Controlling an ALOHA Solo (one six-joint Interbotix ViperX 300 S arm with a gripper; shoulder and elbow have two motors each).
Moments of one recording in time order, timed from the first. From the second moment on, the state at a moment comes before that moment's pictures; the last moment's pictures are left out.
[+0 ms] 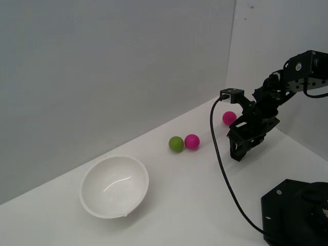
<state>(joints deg) 14.3 102.7 102.4 147.7 147.6 -20.7 44.7 31.9</state>
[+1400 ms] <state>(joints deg) 13.3 123.5 123.1 137.3 137.5 -21.4 54.1 32.0</state>
